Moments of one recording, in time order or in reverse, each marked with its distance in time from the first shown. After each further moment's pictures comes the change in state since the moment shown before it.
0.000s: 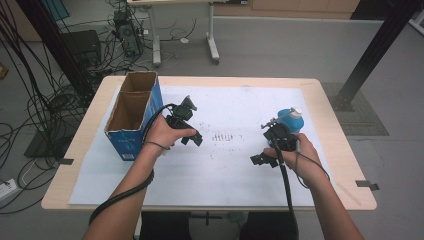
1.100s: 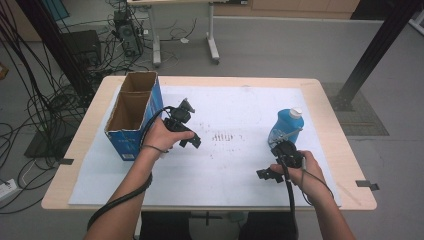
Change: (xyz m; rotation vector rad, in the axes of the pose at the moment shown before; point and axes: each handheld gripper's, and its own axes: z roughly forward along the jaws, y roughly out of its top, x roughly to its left) left arm 0.001 -0.009 0.001 -0.009 -0.005 -0.010; right arm -0.009 -0.047 0.022 0.009 0.006 0.066
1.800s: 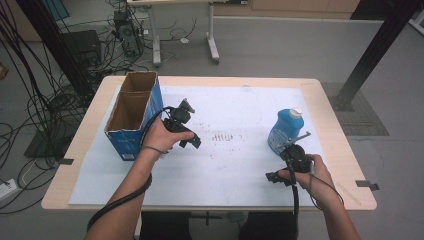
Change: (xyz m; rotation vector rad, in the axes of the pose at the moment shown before) left arm -0.001 -0.002 -0.001 -0.011 -0.003 0.000; right arm -0.017 -0.019 -0.003 0.009 -0.076 0.017
